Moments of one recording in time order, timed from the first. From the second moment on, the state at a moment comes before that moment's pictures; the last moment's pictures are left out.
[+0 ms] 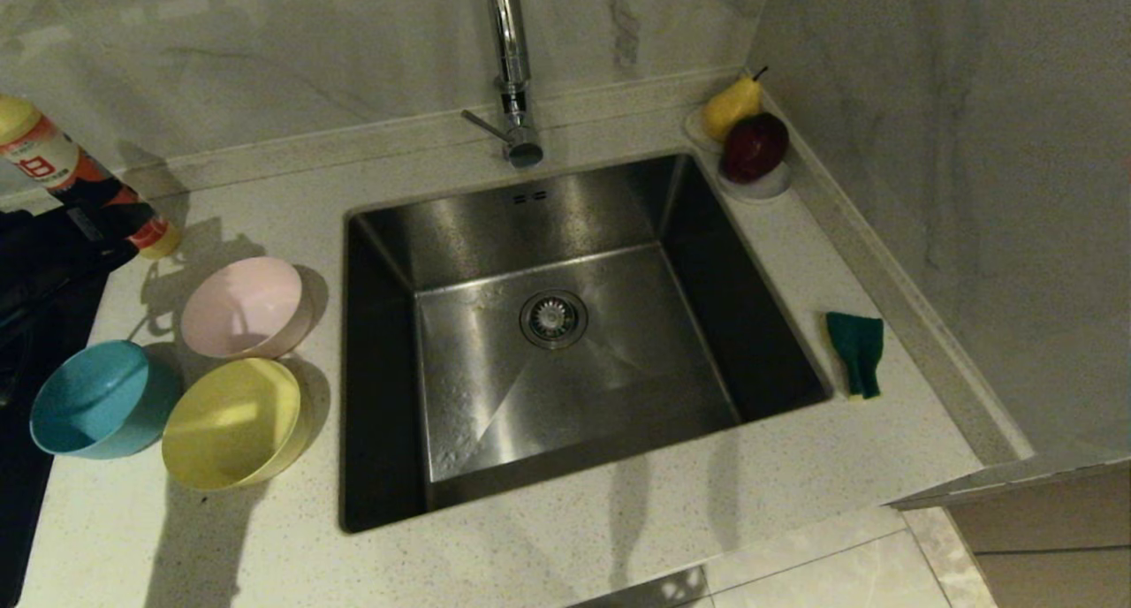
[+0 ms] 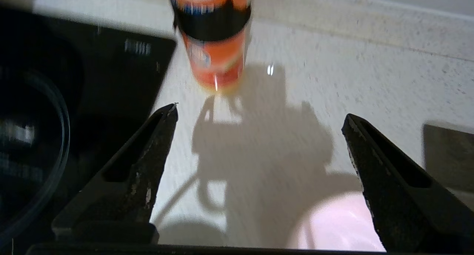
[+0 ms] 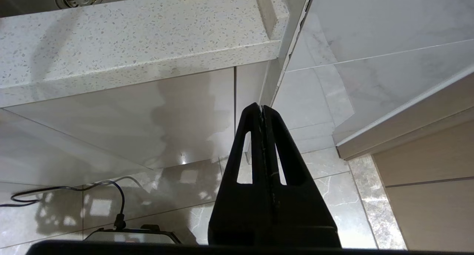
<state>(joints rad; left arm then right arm) 0.36 1.62 -0.98 -0.65 0.03 -0.21 0.00 0.00 0.00 0.00 -0.01 0.01</state>
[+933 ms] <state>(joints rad) 0.44 1.83 -1.01 -0.89 0.01 -0.20 0.00 0.00 0.00 0.00 -0.01 0.01</state>
